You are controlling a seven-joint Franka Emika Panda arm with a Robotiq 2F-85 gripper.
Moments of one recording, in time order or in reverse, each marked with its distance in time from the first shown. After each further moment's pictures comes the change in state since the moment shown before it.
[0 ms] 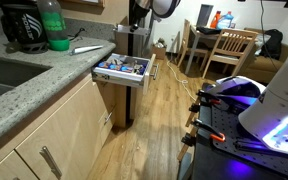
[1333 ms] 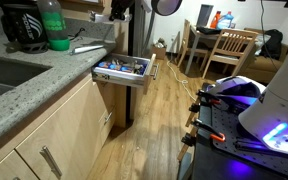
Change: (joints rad) arm 0.435 -0.032 -0.330 -0.027 -0.321 0.216 0.056
